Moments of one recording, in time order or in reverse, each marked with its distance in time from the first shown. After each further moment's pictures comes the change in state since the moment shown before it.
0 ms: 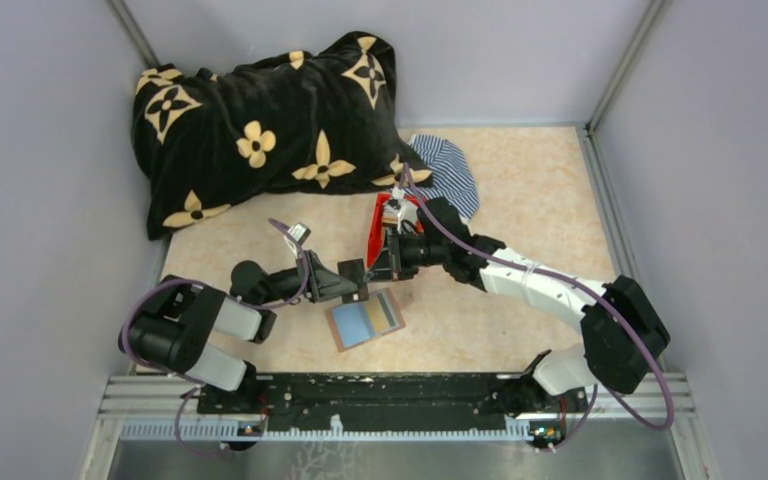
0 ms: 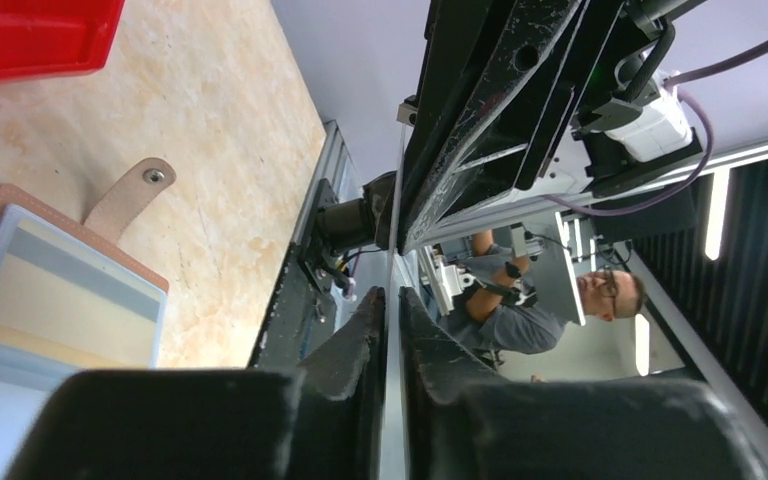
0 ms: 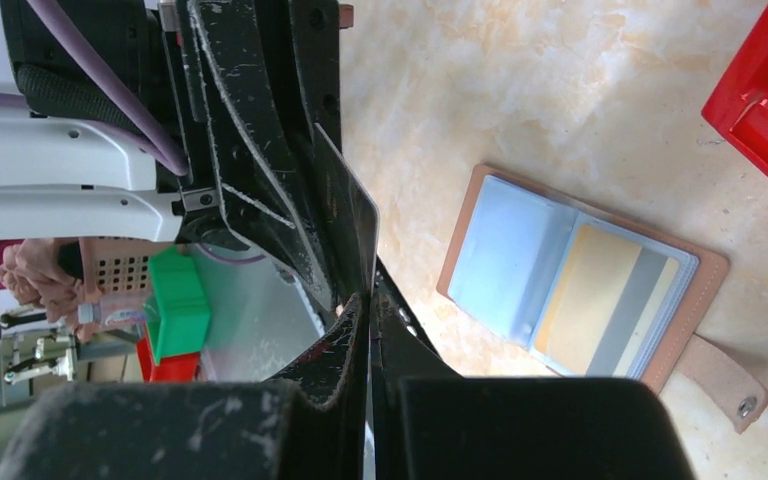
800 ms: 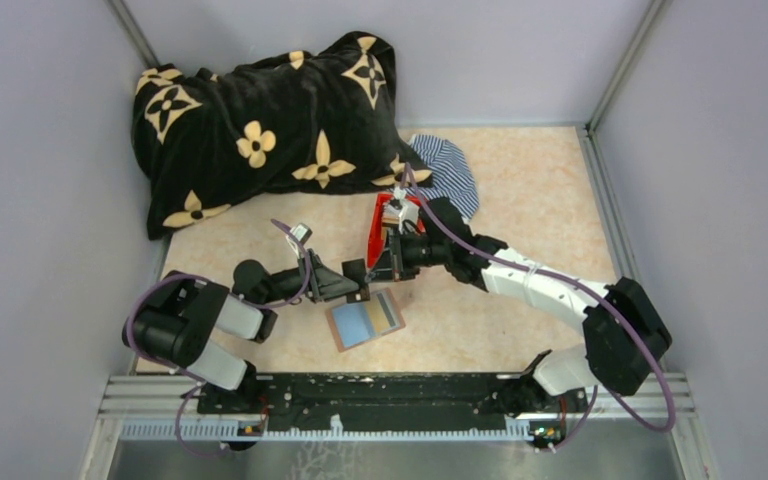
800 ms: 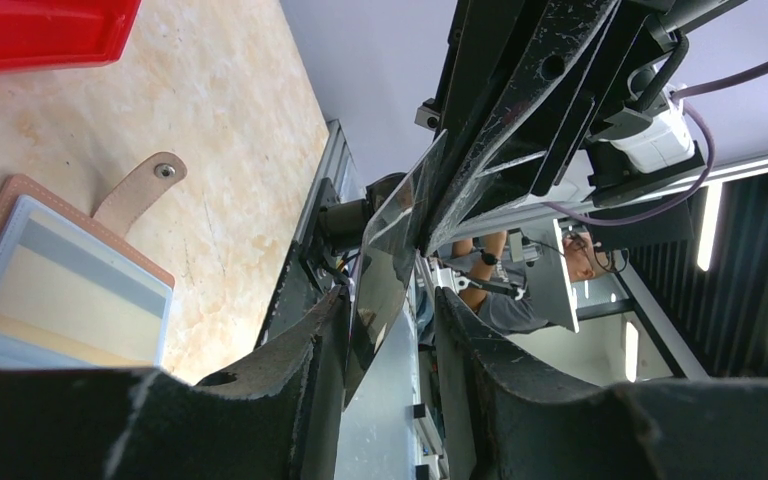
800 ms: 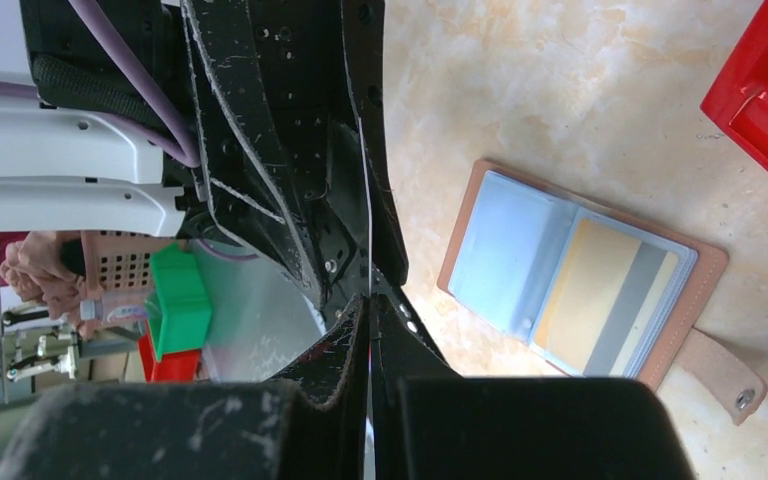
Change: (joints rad) left arm -0.003 0.029 0.004 0.000 -0.005 -0.001; right arm -0.010 -0.007 -0.001 -0.006 -0.012 -0.004
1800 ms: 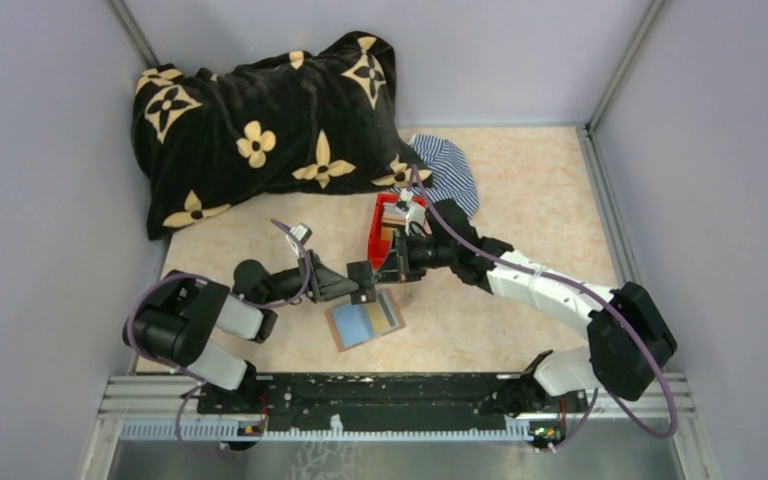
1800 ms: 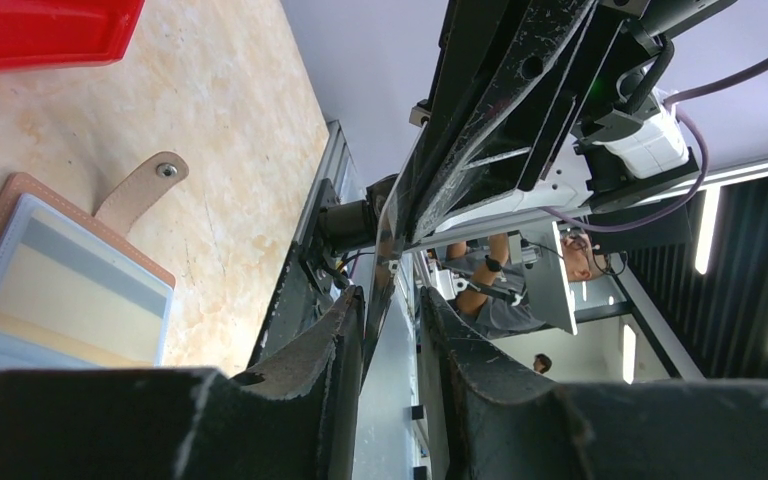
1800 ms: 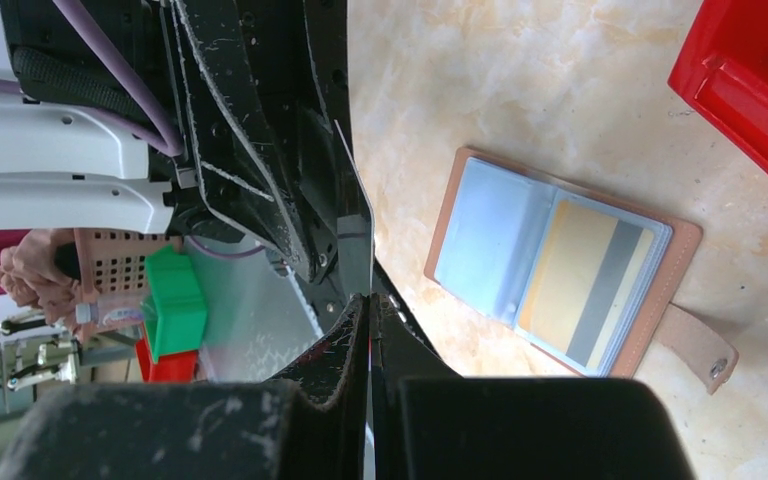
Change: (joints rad) left arm 0.000 0.005 0.000 0.000 -0.004 -0.003; right arm -0.026 -0.034 -0.038 -0.014 -0.004 -0.006
